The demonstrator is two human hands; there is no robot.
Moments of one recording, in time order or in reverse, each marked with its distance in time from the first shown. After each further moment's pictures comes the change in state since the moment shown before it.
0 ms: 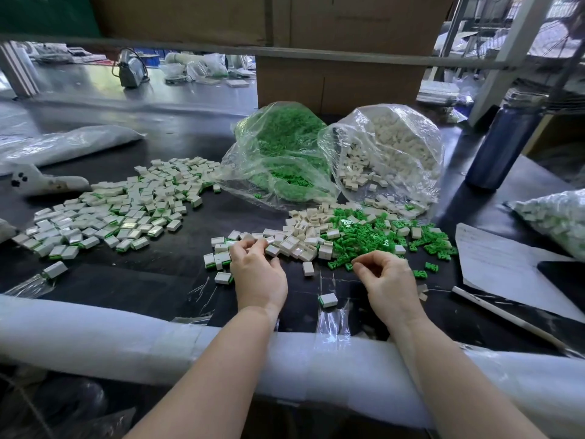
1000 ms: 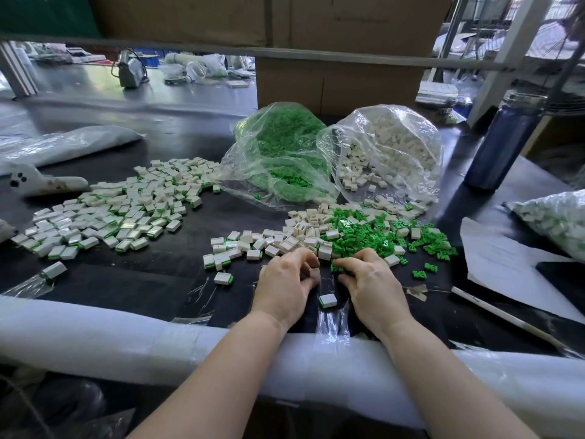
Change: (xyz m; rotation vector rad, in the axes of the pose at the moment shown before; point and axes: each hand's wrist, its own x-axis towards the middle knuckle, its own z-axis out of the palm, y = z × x) left_hand -0.014 0.008 0.005 0.108 -0.345 0.348; right_hand -0.006 -0.008 0.009 -0.465 -0.137 -0.214
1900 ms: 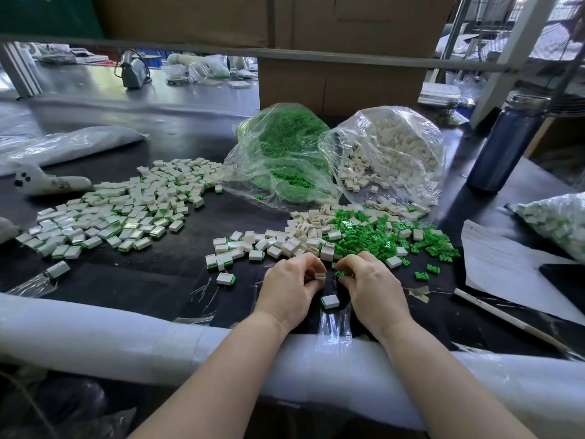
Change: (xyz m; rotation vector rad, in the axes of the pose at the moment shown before) left_hand -0.001 -0.001 0.001 -0.047 -0.053 -0.003; right_hand -0.002 -0.004 0.002 -0.041 0.042 -0.018
